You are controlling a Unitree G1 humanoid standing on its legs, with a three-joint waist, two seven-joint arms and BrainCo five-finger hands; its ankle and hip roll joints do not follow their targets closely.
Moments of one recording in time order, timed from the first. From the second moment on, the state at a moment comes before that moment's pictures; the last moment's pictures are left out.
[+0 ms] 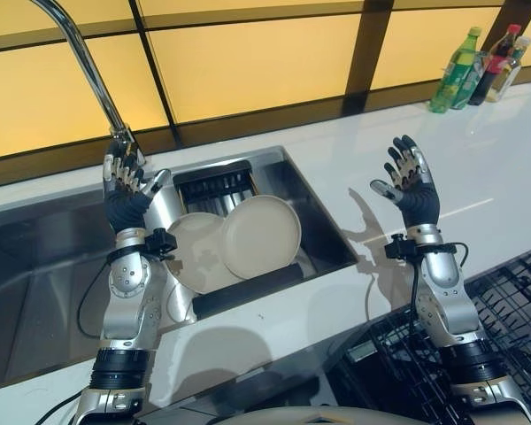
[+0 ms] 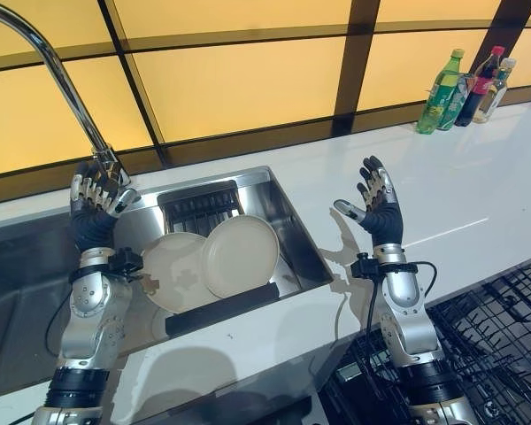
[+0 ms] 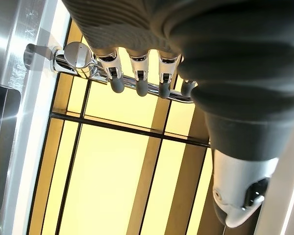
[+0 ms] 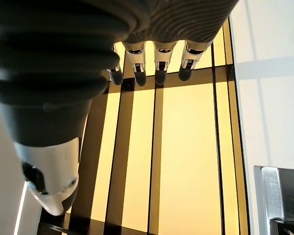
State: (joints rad) left arm -0.15 0.32 0.06 -0.06 -0.43 -0.20 0.35; right arm -0.17 -0.41 0.08 -0.05 0.42 -0.23 -0.13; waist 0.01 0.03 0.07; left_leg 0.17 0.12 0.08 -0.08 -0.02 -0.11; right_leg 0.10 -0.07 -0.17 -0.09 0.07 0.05
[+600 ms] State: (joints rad) left arm -0.15 0.41 0.06 -0.06 -0.33 -0.16 0.26; right arm -0.17 -0.41 0.08 -0.05 0.42 -0.23 -0.12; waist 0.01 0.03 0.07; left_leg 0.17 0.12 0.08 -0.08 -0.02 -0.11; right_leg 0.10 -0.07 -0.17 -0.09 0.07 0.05
